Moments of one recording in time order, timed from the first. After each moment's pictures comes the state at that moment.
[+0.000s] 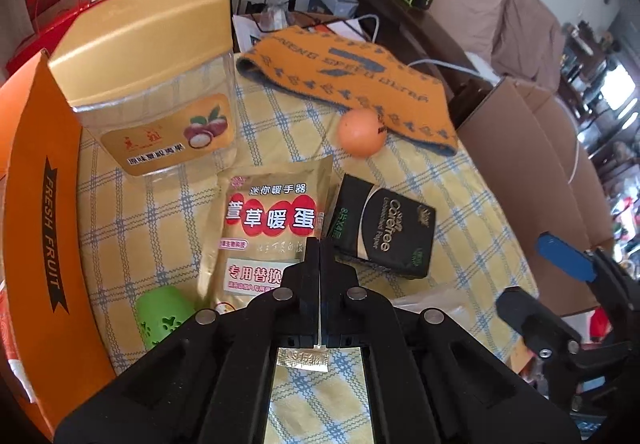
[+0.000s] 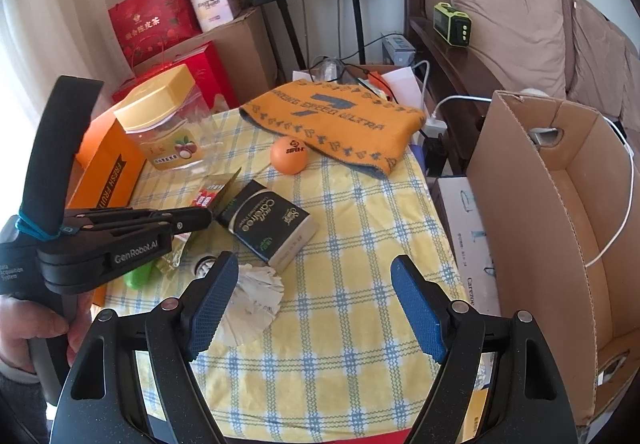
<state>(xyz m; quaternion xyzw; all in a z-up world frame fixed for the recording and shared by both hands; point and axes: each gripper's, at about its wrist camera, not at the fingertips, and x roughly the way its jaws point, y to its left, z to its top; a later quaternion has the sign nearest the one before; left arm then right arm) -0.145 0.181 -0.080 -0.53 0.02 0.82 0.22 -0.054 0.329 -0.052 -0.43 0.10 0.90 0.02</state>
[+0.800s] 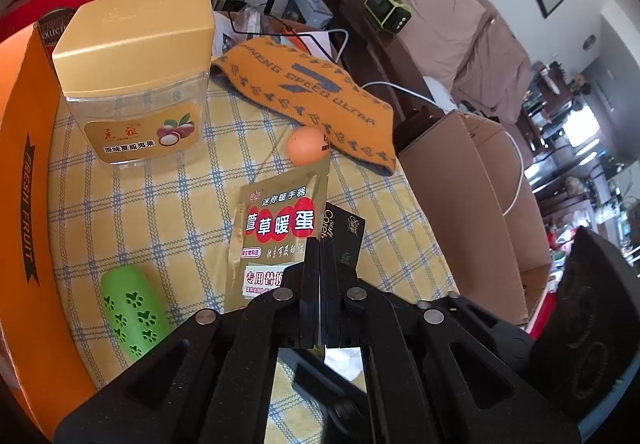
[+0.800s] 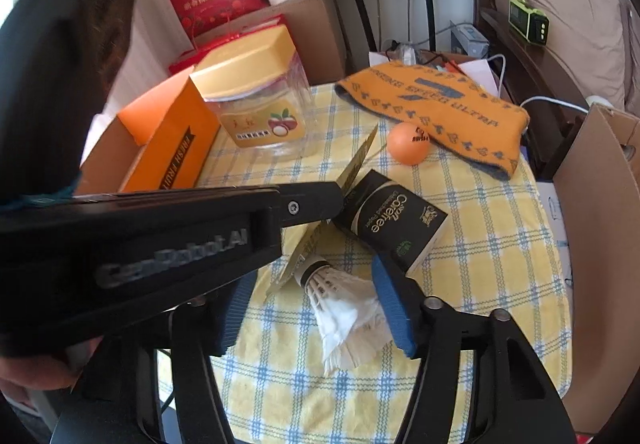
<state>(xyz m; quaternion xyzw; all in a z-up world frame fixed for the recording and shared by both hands) -0.144 0.176 -0.057 -0.54 -0.08 0.79 0.27 -0.088 0.263 -0.068 -0.46 0.11 0.88 -0.08</state>
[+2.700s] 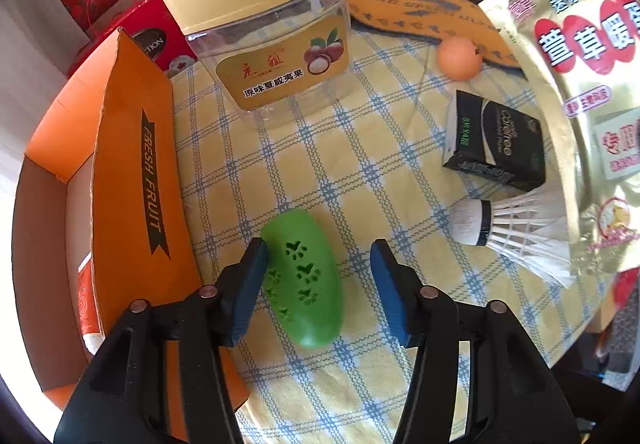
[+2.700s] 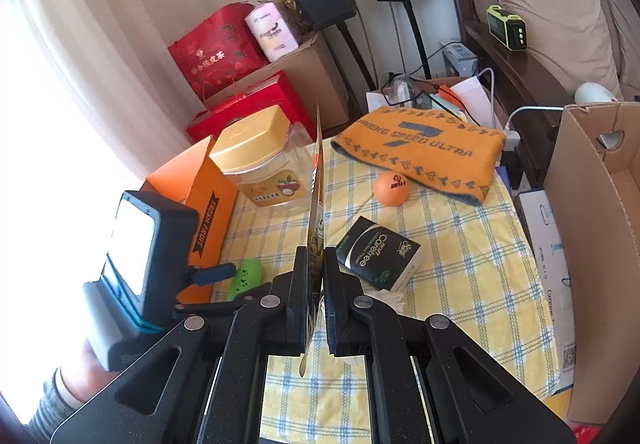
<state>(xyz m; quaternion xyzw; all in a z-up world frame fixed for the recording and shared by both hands) -0.111 0.151 -0.102 -0.55 0.16 0.81 0.10 -0.058 0.302 -0.015 -0.39 0.19 0.90 -0.09</state>
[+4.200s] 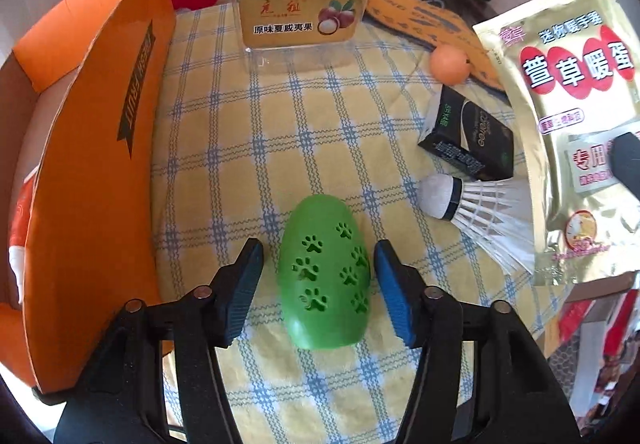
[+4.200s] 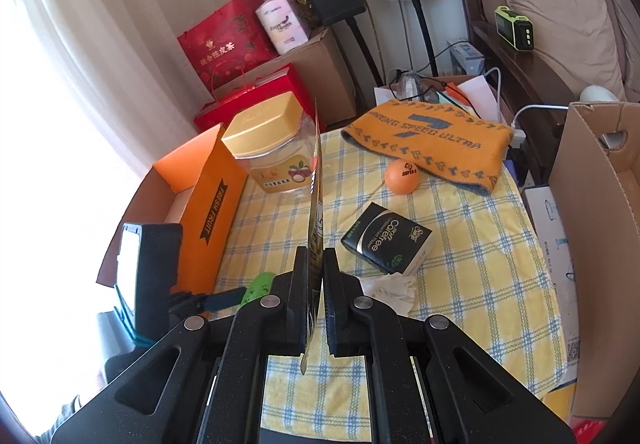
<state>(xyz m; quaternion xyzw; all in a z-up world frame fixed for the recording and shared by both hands) -0.091 0.126 -0.107 -0.56 0.02 0.82 0.12 -0.051 0.290 -0.018 -0.39 0.18 0.90 -0.10</state>
